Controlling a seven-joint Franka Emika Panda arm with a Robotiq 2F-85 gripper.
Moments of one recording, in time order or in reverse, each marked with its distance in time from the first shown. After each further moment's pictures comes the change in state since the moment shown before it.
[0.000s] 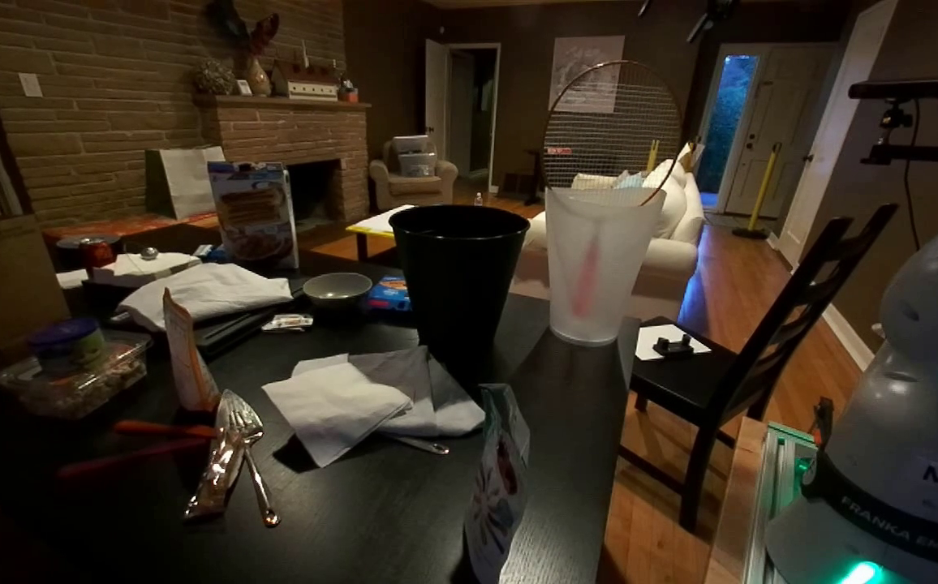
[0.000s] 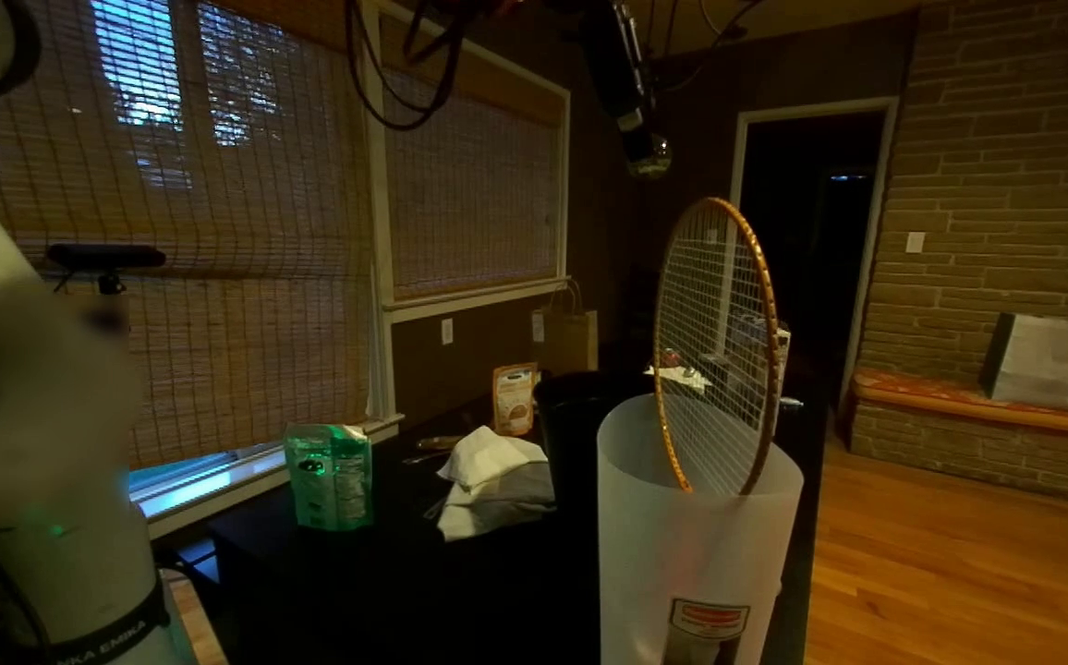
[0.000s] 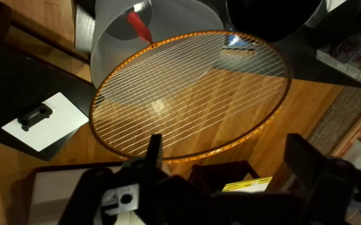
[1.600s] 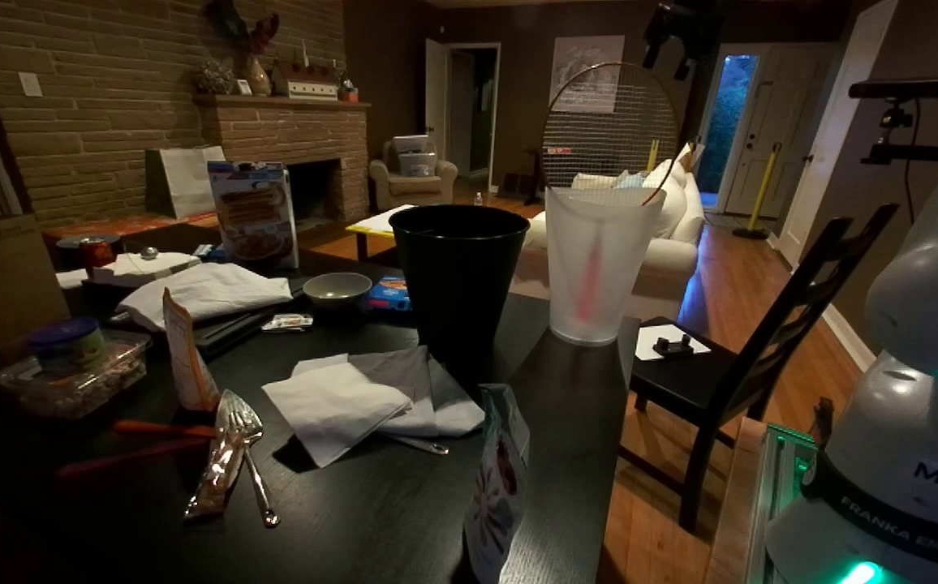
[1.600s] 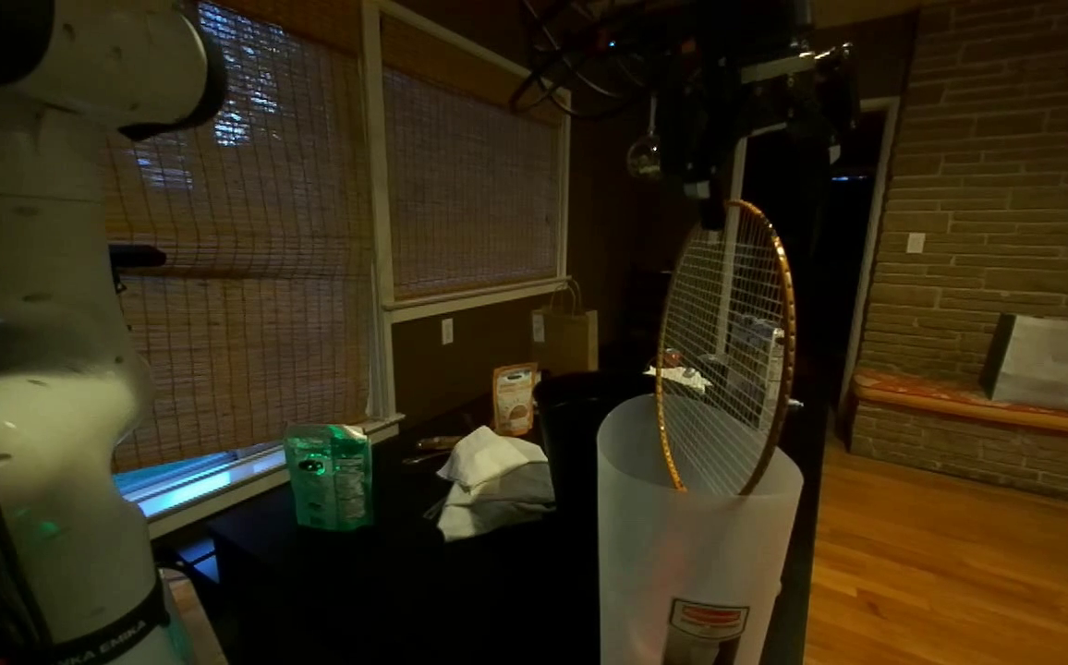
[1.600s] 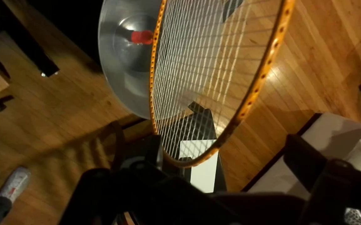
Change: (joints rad) arm -0.090 0.403 -0.067 0.346 0.058 -0.172 0.870
